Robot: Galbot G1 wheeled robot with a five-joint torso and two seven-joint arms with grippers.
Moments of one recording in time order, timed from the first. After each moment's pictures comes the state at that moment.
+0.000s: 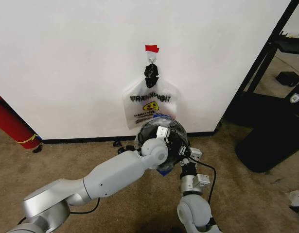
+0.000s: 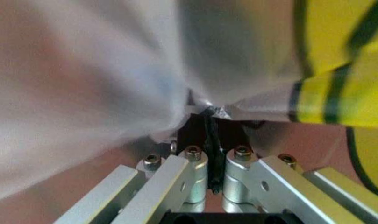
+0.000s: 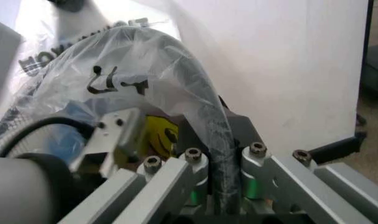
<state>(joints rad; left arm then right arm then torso) 0.33 -1.29 0.60 -1.50 -1.26 0.56 -0.80 -1.39 1.54 0.22 1.94 0.18 0.11 0.33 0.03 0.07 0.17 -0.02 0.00</state>
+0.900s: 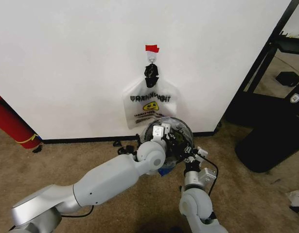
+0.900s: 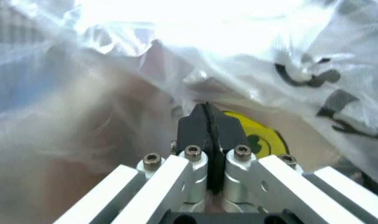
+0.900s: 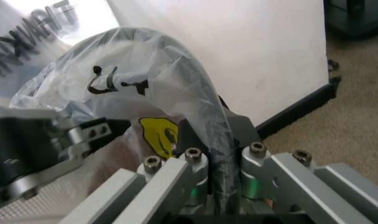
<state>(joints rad) 0.38 -1.22 0.58 -1.69 -1.20 0.35 -0.79 -1.33 1.54 0.26 1.92 0.41 0.04 0.43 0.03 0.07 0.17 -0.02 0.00</state>
